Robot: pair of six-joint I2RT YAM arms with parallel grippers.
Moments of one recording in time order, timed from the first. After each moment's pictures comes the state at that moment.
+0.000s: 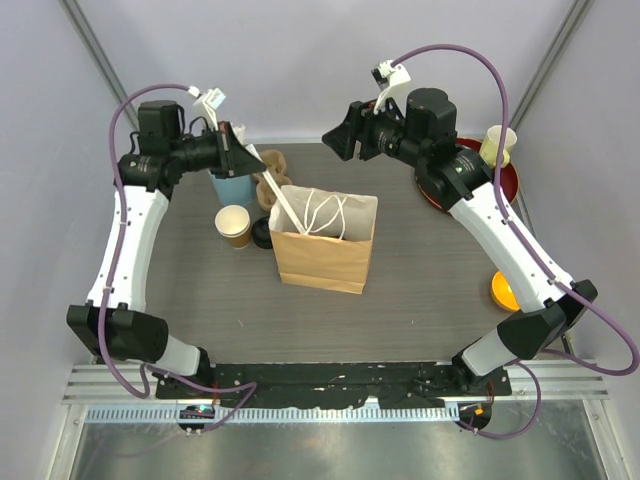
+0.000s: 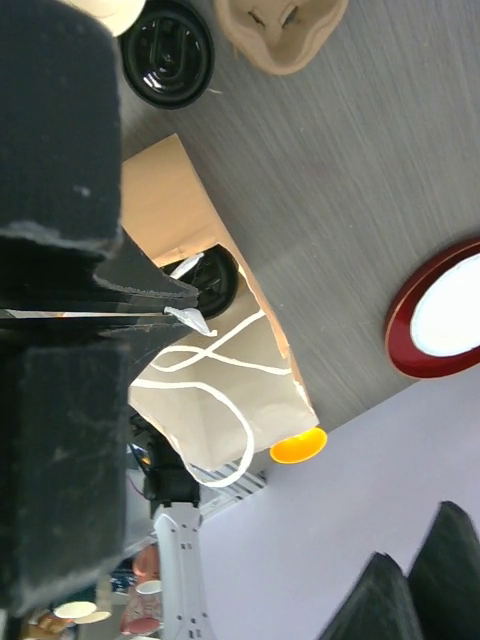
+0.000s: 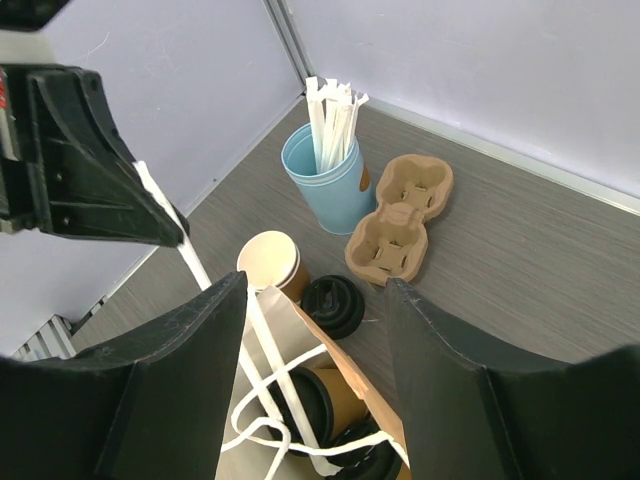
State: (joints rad) left arm -0.08 1.48 1.73 -0.77 0.86 -0.27; right arm 0.56 1.52 1.79 -0.40 -0.23 0.26
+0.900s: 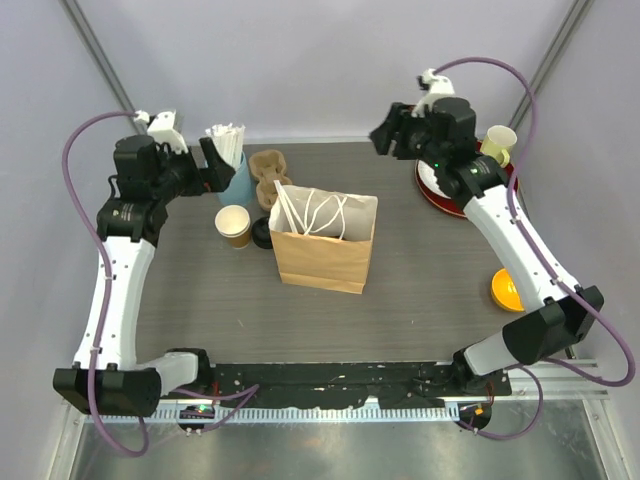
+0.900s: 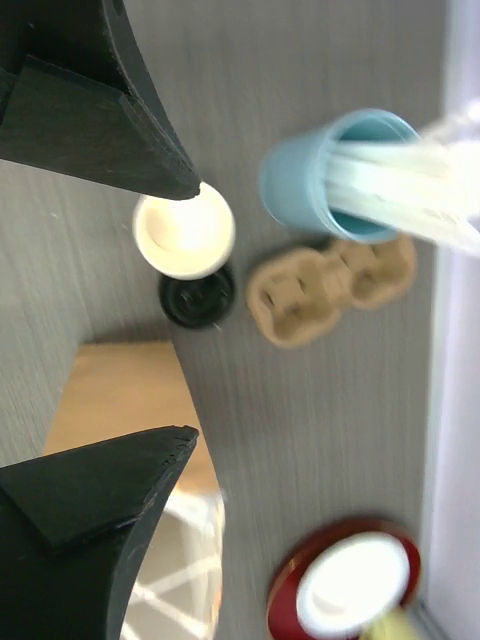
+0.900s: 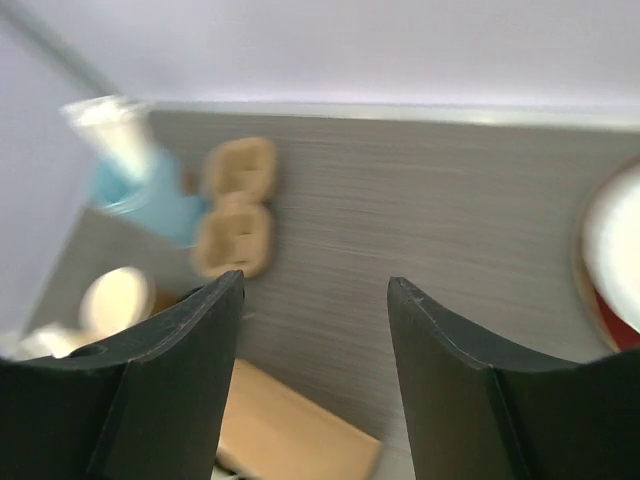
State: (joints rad) left arm -0.05 1.20 1.45 -0.58 0.31 -0.21; right arm 0.42 1.48 1.65 -0.39 -0.09 0.31
